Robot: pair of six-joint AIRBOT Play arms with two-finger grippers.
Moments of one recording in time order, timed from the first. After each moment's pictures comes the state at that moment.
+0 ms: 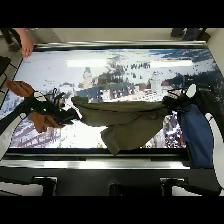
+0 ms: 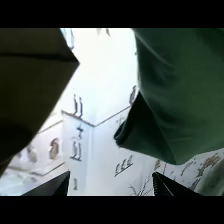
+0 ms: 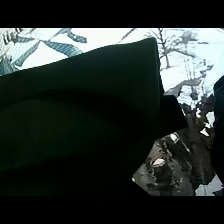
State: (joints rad) left arm 0.00 -1.62 1.16 0.97 -1.22 -1.44; right arm -0.09 -1.43 1.24 -1.50 1.06 1.78
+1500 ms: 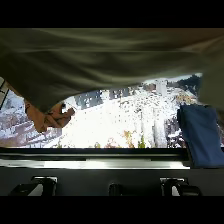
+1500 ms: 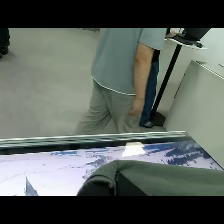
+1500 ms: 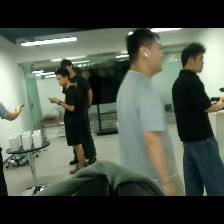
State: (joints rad) left arm 0.12 -0.89 1.91 0.98 -1.17 -1.48; right arm -0.09 -0.57 1.66 -1.58 0.73 1.70
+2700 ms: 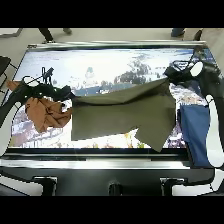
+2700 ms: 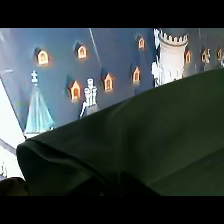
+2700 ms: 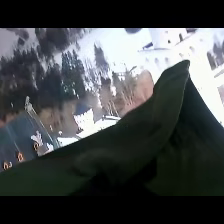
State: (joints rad) left arm 0.05 -1.70 1.47 0.90 -1.08 -1.39; right arm -0.09 -1.62 1.64 -1.40 0.93 1.88
